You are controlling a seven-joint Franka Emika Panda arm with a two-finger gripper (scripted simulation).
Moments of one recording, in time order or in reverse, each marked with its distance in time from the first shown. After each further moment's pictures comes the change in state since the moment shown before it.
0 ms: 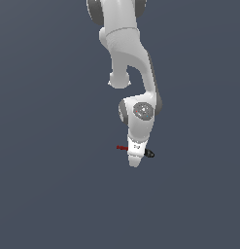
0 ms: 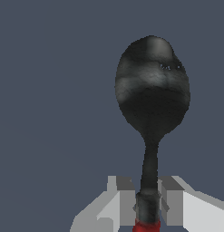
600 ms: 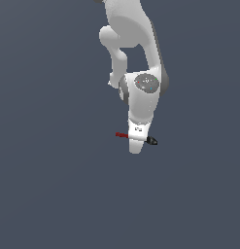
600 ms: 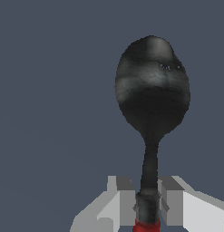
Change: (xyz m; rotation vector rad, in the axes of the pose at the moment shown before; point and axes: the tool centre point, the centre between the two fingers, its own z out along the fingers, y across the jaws) arm -0.006 -0.015 -0.093 0.000 -0.002 -0.001
